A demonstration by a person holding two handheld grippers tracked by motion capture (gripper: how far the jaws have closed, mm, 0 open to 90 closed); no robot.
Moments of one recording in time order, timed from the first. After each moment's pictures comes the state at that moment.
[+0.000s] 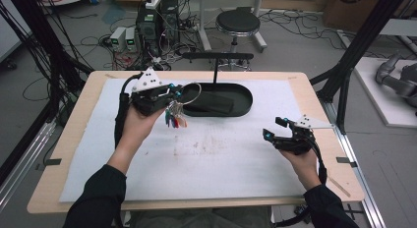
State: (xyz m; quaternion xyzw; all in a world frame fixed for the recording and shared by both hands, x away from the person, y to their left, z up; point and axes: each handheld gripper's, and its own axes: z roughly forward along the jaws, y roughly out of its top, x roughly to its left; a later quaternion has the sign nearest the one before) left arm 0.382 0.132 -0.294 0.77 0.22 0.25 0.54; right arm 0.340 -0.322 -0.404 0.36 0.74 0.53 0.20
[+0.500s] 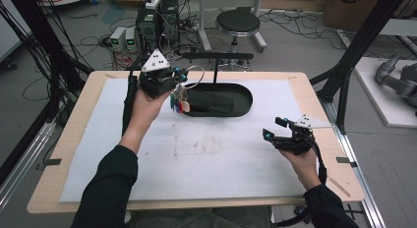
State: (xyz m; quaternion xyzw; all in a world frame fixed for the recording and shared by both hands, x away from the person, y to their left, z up) left arm 0.423 0.117 -0.274 0.77 0.23 0.28 0.53; right arm 0.341 -0.323 -0.405 0.36 0.74 0.53 0.19
